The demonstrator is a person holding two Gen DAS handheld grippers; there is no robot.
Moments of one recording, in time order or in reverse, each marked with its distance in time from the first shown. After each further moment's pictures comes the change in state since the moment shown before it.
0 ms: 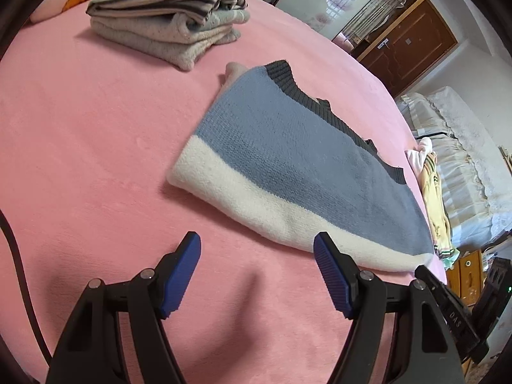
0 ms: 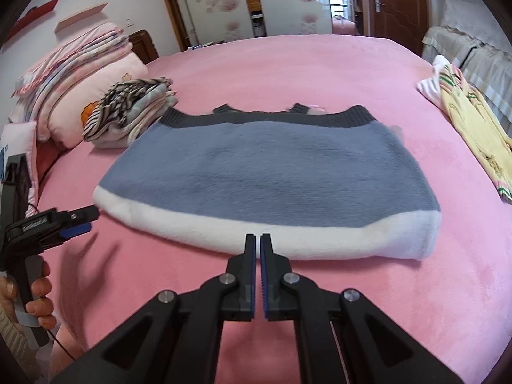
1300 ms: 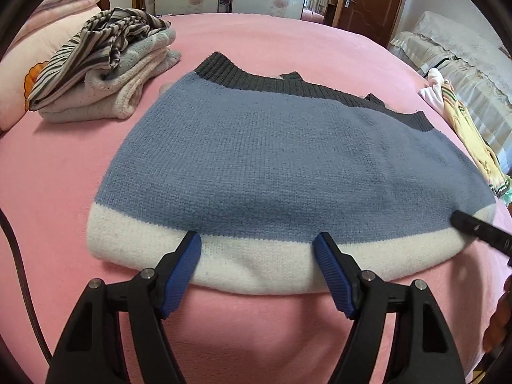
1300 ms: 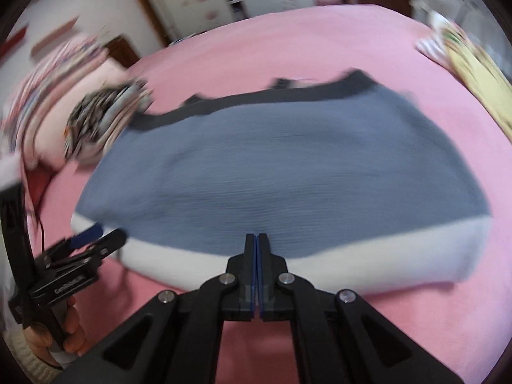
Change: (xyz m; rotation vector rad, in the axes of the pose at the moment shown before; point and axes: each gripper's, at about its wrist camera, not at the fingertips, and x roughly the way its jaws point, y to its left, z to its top) left arm 0.062 -0.071 -0.003 0.372 -0.047 0.225; right arm 0.052 -0.065 0.015 0.192 0.052 0.016
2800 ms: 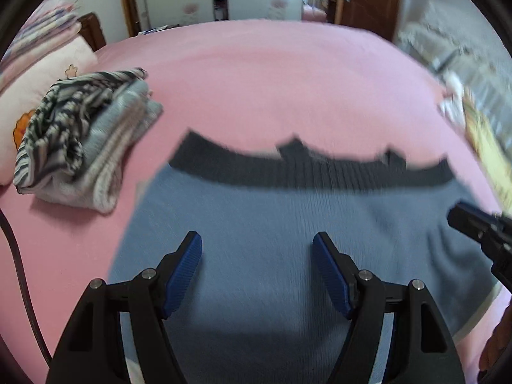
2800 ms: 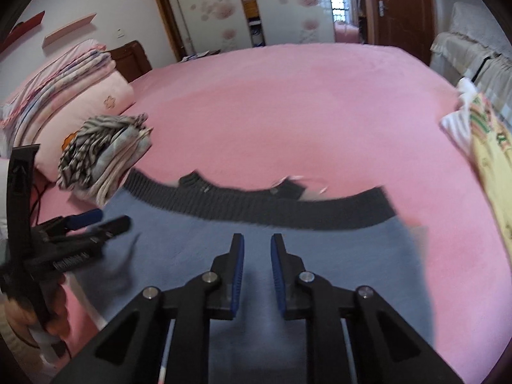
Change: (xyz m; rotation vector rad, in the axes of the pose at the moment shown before) left arm 0.037 -0.037 0.111 0.084 0.024 0.107; right arm 0.032 0.055 0.103 -0.192 -0.061 0.006
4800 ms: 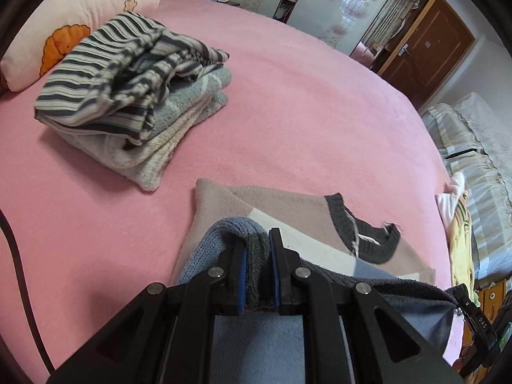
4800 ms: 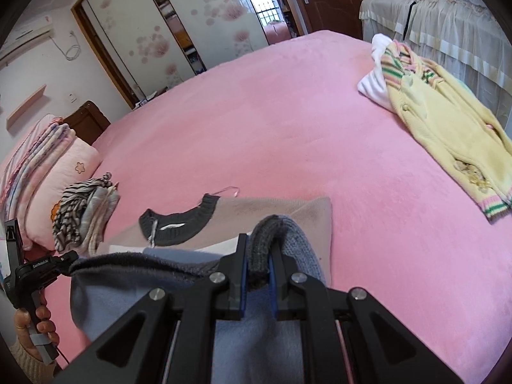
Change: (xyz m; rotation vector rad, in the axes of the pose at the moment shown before) left arm -0.018 0.119 0.023 -0.424 0.007 -0.148; right arm -0.066 -0.111 -0.012 0.328 -0.095 -0.073
